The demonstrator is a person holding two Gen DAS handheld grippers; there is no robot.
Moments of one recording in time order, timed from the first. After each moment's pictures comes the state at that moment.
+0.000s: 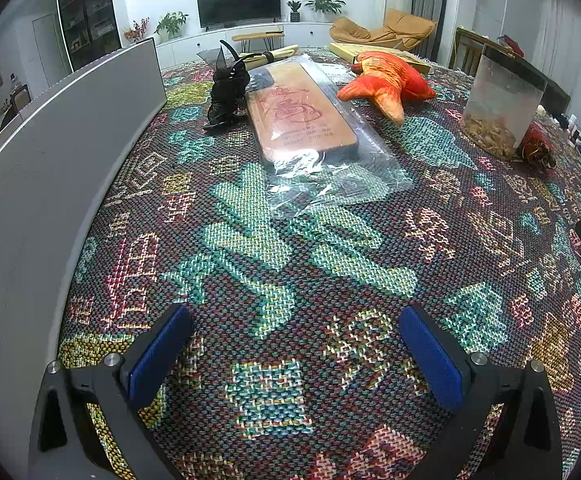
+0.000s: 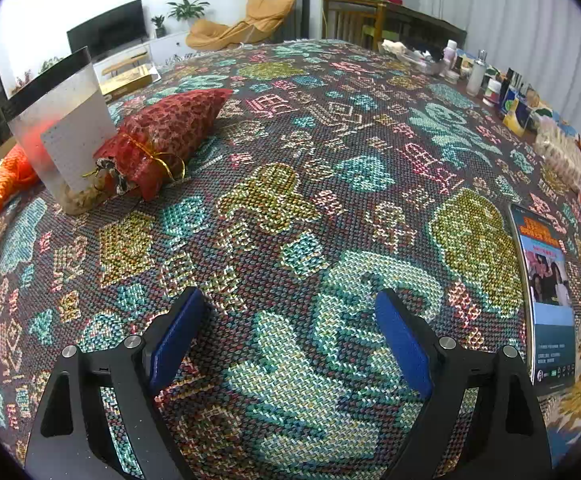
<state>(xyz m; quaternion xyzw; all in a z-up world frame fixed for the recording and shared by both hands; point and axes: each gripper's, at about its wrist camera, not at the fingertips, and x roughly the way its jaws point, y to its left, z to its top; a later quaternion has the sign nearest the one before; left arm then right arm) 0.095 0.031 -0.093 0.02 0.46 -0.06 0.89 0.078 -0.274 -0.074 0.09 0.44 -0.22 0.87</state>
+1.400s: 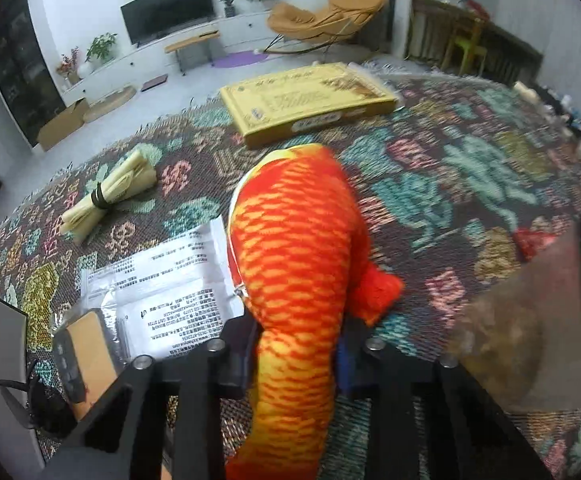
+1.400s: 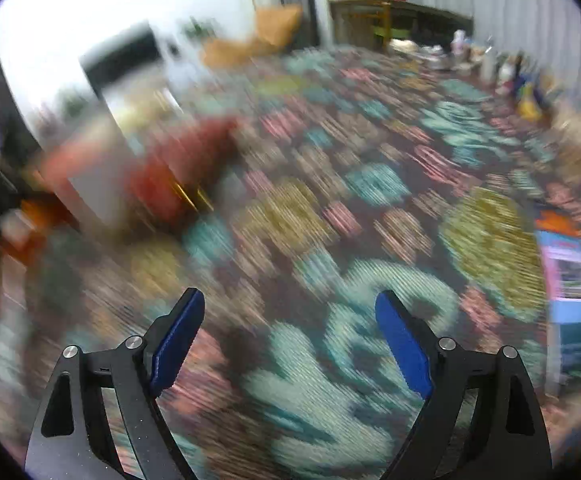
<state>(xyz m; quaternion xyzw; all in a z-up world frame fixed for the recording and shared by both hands) 0.340 -0.117 -0.057 0.09 0.48 -0.13 0.86 0.074 -0.302 -0.054 0.22 0.34 -0.13 0.90</state>
